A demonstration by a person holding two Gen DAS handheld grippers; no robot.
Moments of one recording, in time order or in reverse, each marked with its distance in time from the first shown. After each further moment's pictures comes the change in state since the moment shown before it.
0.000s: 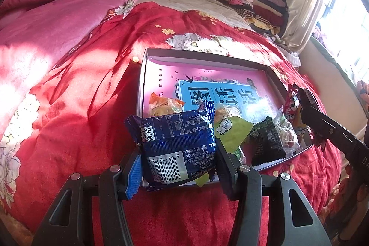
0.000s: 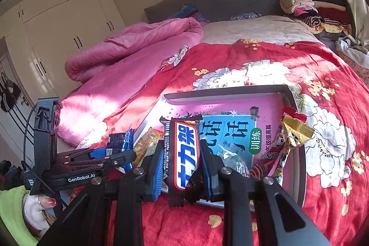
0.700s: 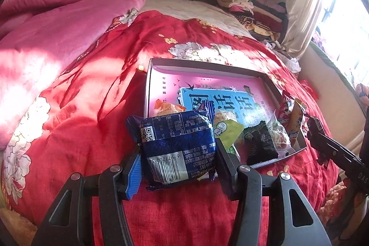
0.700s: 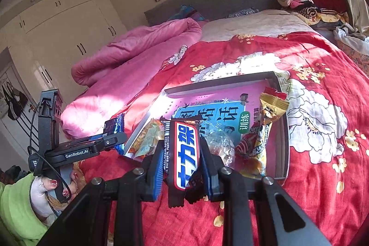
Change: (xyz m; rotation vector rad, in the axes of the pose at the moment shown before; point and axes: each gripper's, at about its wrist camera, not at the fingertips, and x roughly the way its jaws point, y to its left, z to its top) left arm -0.025 0.003 -0.001 -0.009 -0.041 0.007; right arm -0.035 -0.019 -0.022 0.049 0.000 0.053
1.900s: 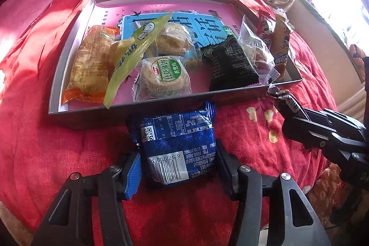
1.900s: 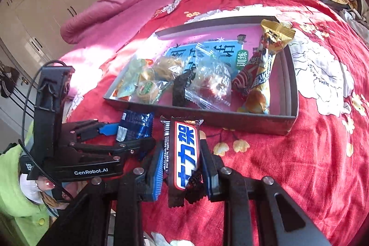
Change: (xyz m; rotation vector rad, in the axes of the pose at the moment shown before) left arm 0.051 -0.064 -0.058 0.105 0.282 -0.074; right arm 0.016 -0.010 -0.043 -0.005 0.264 -0.016
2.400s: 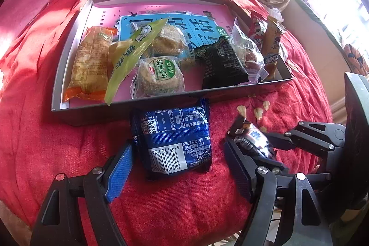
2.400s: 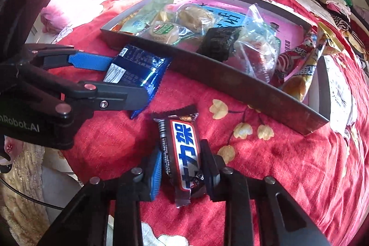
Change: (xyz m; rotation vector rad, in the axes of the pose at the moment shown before) left arm -0.006 0.000 -0.001 0.002 0.020 -0.027; right arm 0.050 0.032 -0.025 -0.282 0.219 -0.228
